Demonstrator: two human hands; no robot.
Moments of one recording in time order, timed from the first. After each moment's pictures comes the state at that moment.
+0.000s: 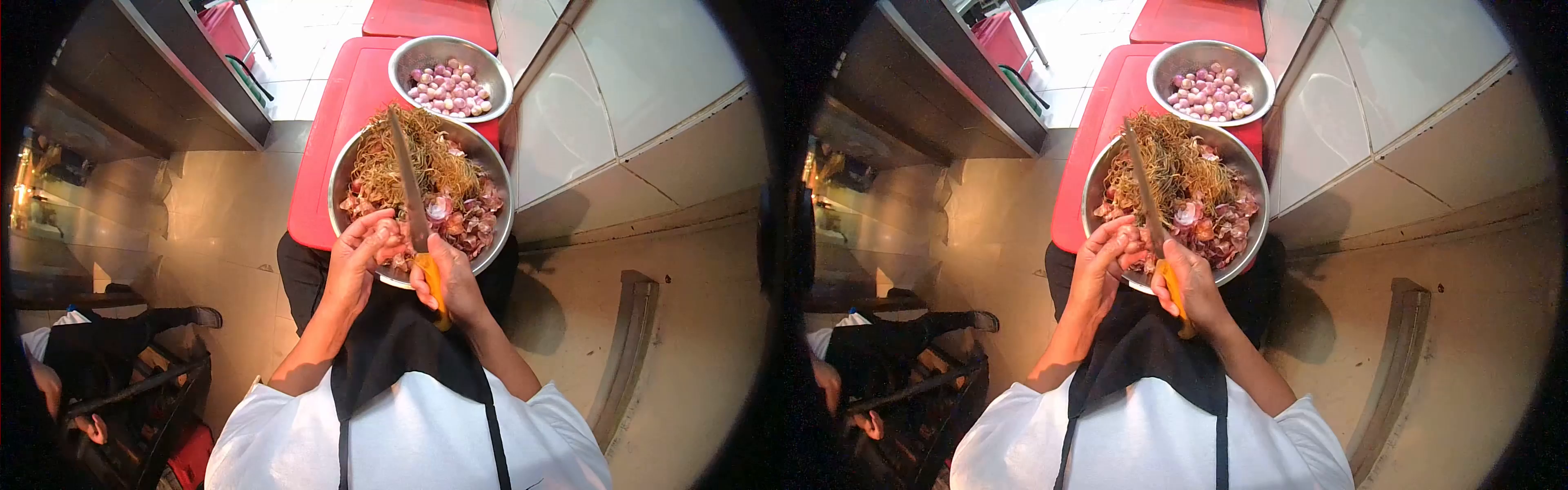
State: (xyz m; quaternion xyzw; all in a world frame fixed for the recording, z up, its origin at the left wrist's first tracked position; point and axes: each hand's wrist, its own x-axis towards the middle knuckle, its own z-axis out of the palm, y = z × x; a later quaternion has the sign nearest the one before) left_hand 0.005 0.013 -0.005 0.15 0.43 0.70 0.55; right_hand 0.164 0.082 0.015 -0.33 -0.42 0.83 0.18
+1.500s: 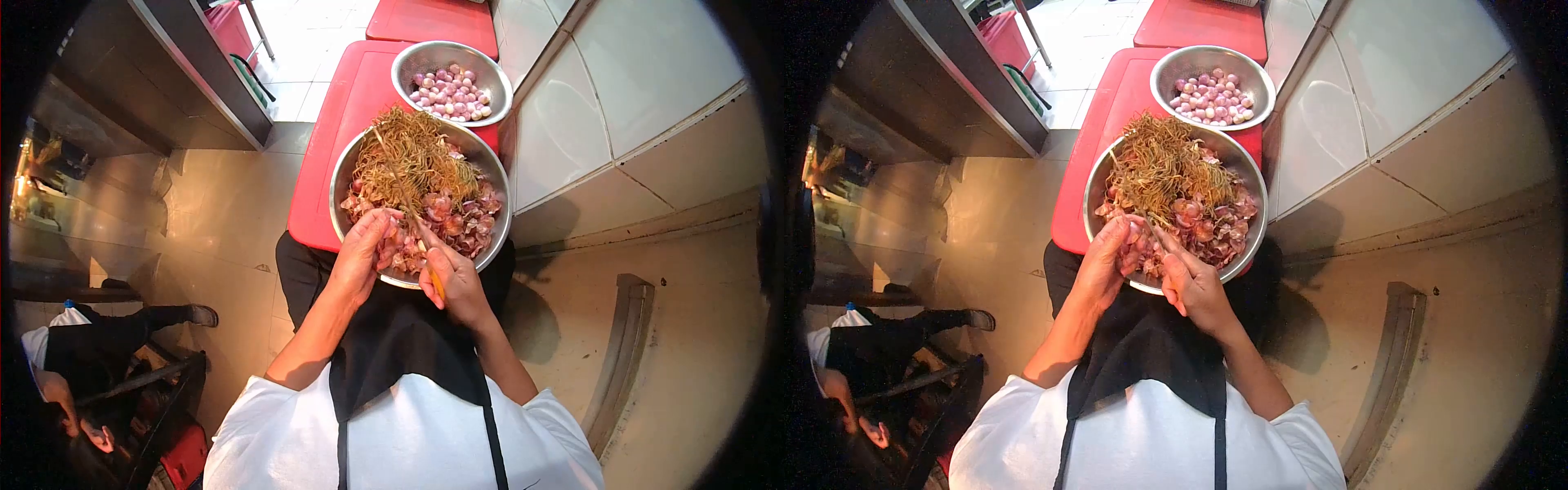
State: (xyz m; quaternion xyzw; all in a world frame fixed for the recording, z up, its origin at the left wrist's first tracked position) left_hand 0.001 0.021 -0.010 0.15 0.42 0.66 0.61; right_hand 0.179 0.080 0.025 -0.34 -0.57 0.73 0.18
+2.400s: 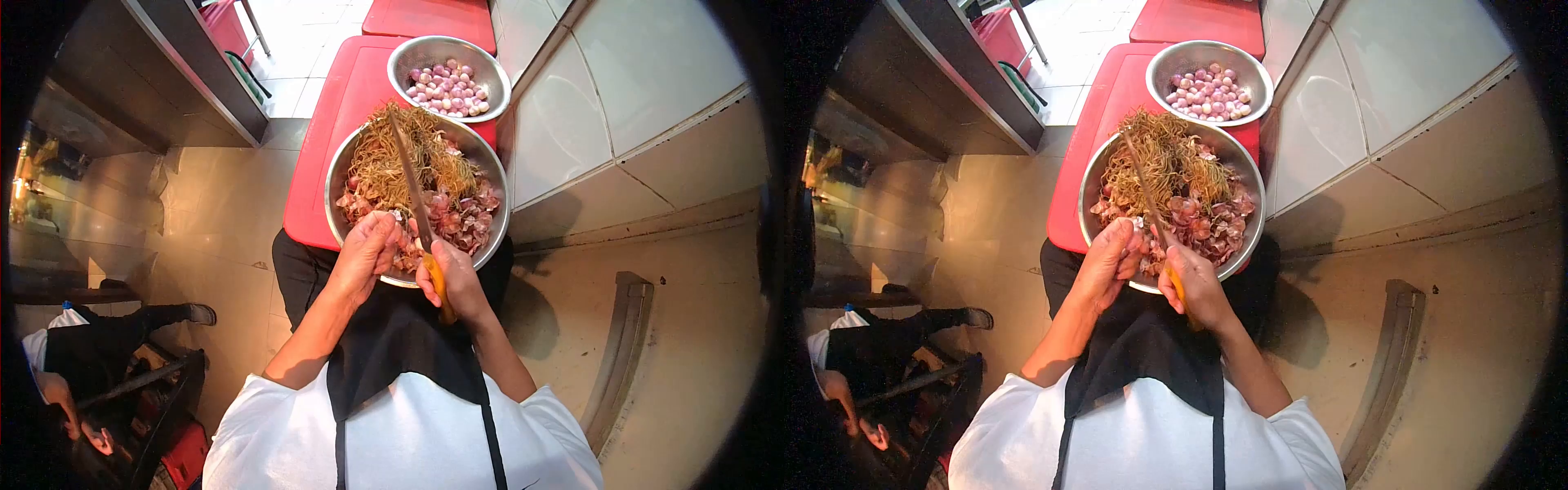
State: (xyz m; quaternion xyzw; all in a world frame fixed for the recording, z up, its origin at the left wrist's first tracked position) left_hand 0.004 0.023 -0.015 0.15 0.42 0.64 0.63; right_hand 0.181 0.086 0.013 -0.30 -0.52 0.78 0.18
